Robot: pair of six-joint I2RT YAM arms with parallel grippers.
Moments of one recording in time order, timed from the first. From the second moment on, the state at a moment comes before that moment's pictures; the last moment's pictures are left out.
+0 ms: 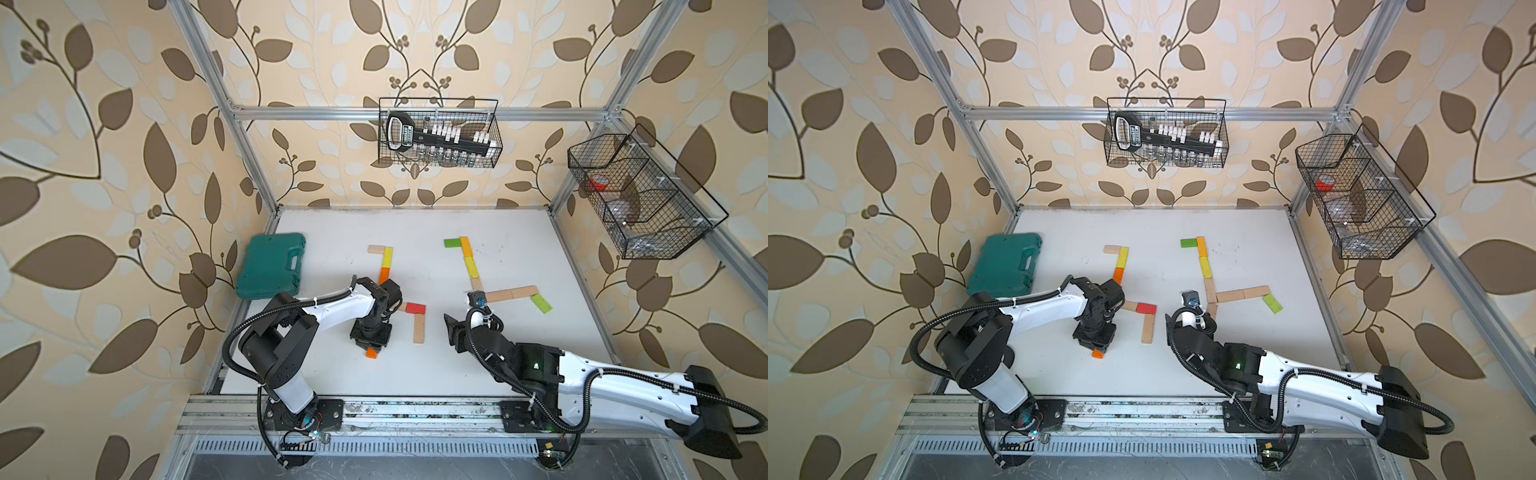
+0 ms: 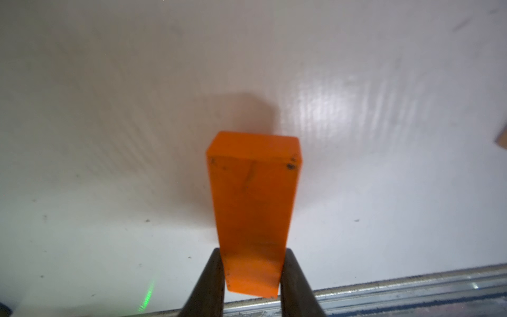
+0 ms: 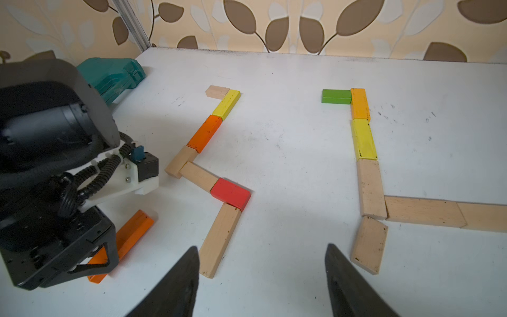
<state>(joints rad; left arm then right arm) -0.68 1.65 1.00 -1.00 0.14 -0.45 1.18 0.92 0.57 -0.30 0.78 0.62</state>
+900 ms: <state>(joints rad) -0.56 1.86 1.16 -1.08 0.07 -0.26 1.15 0.87 0.53 -0.29 0.82 0.59</state>
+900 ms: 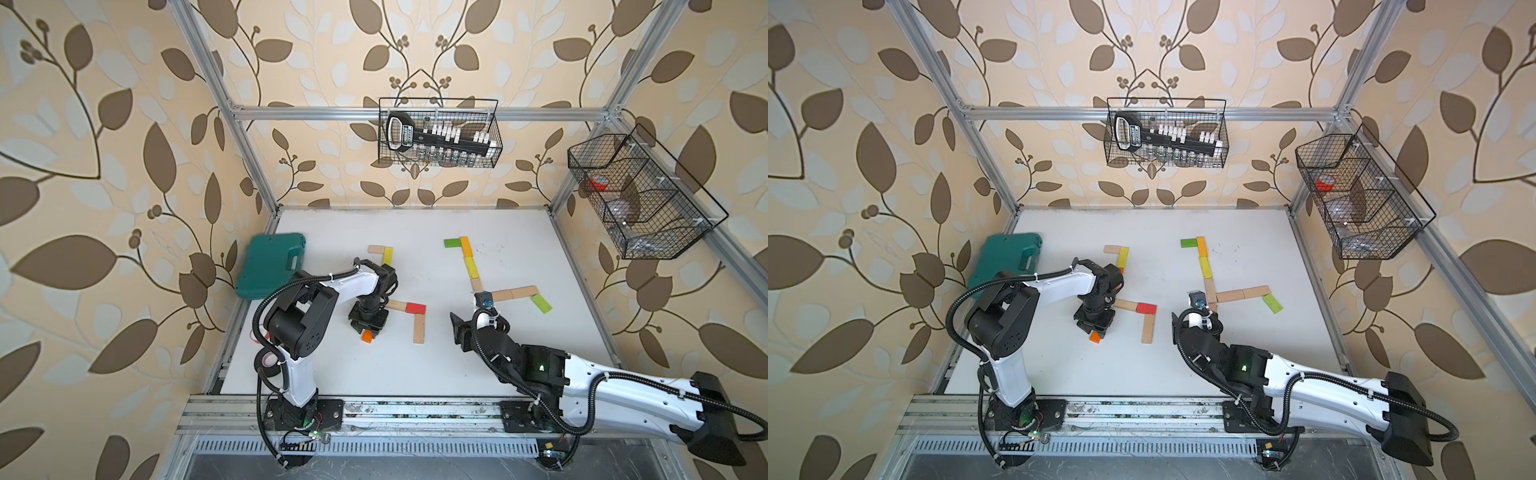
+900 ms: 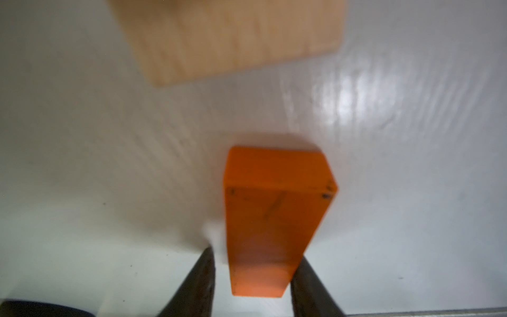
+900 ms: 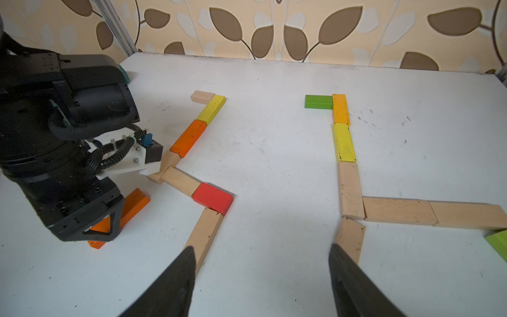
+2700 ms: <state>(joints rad) -0.53 1.91 1.23 -1.09 0.07 -0.26 1.11 0.88 0.51 -0.27 0.80 0.58</state>
